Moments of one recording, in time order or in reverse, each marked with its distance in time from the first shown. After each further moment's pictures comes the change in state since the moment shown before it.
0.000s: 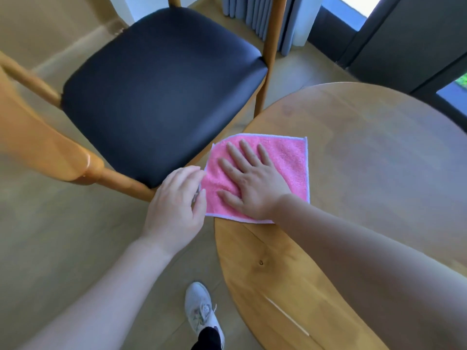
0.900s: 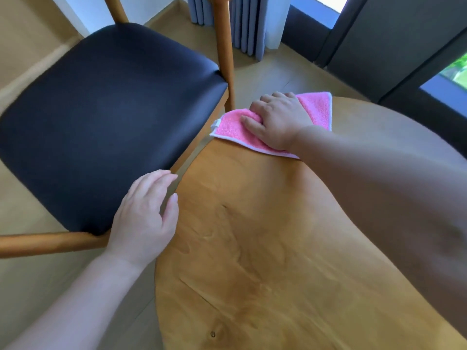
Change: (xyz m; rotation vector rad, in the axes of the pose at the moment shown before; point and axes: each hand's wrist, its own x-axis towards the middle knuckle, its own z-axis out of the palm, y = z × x) left_hand 0.085 0.029 0.040 0.089 -0.022 -0.037; right_hand 0.071 0.221 -0.031 -0.039 0.226 0.154
